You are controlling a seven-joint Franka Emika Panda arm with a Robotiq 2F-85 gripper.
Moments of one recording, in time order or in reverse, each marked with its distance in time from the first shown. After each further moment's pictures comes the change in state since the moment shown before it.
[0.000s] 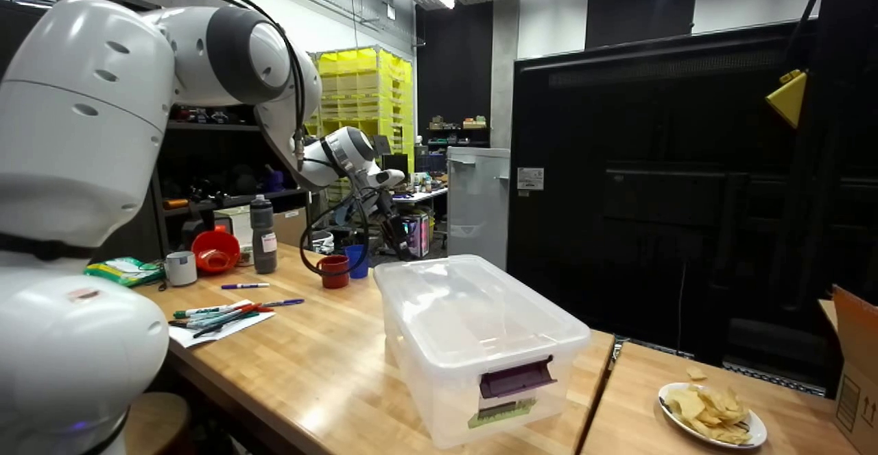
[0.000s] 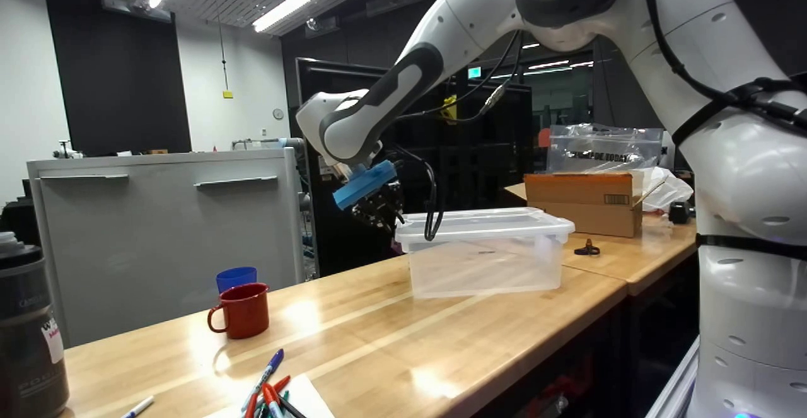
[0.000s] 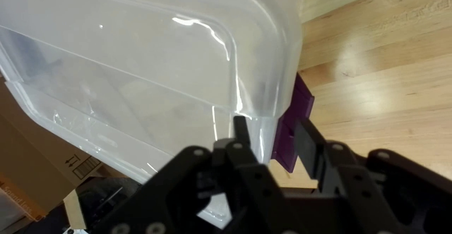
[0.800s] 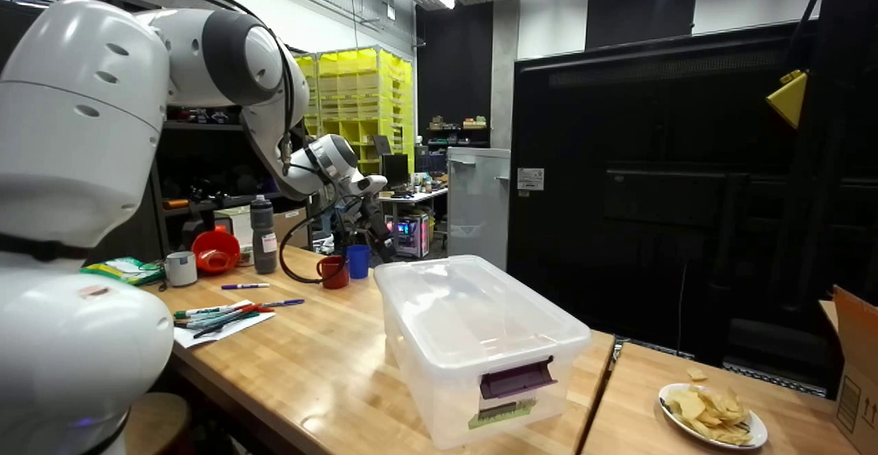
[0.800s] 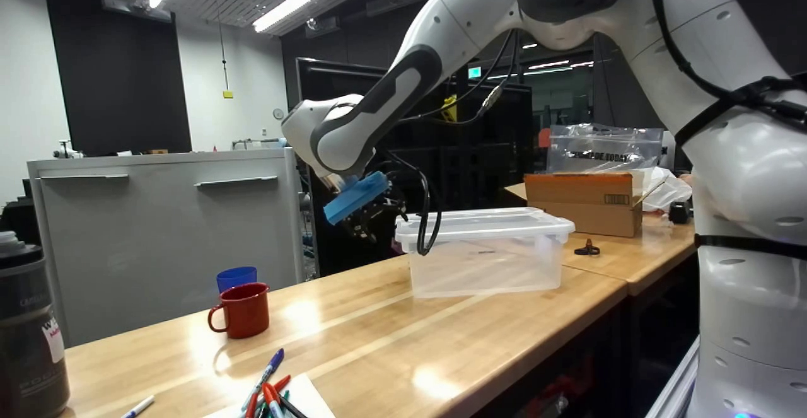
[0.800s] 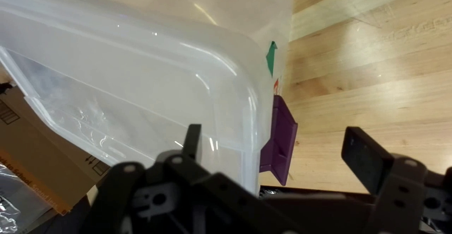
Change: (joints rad) arm 0.063 0.000 0.002 -0.041 -0.053 -0.021 0.136
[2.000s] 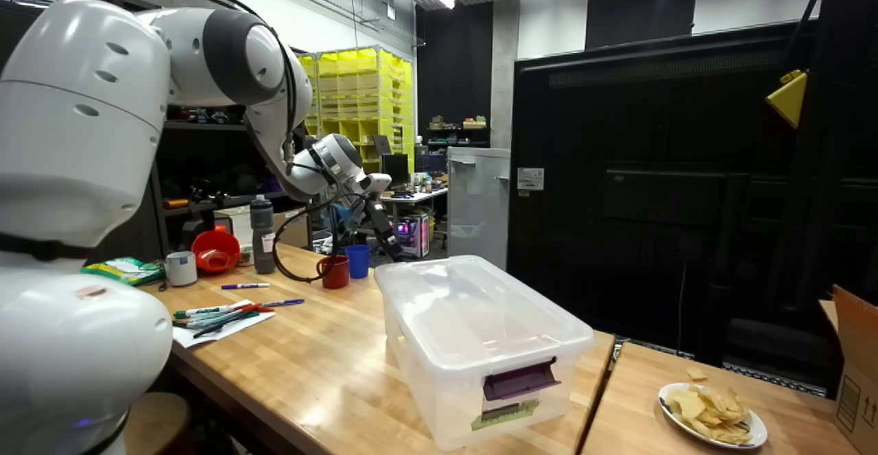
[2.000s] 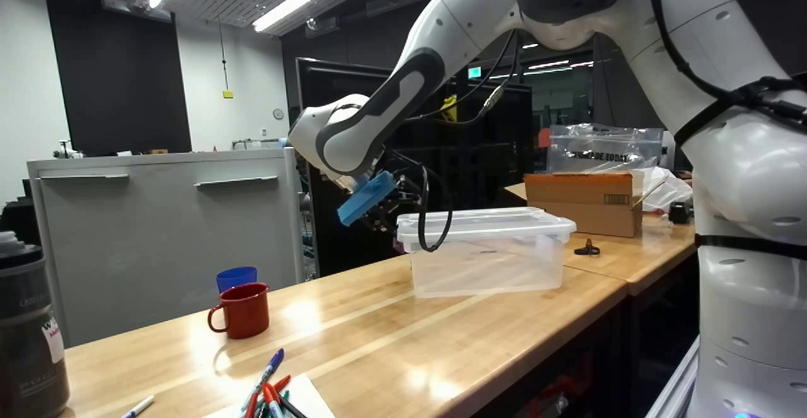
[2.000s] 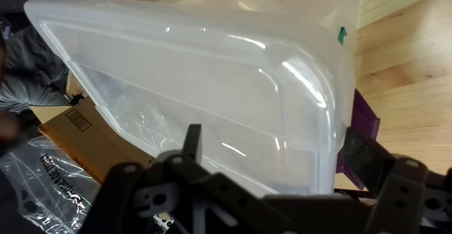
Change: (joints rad) arm -0.016 -0.001 -0.001 0.000 -0.050 -0.146 0.112
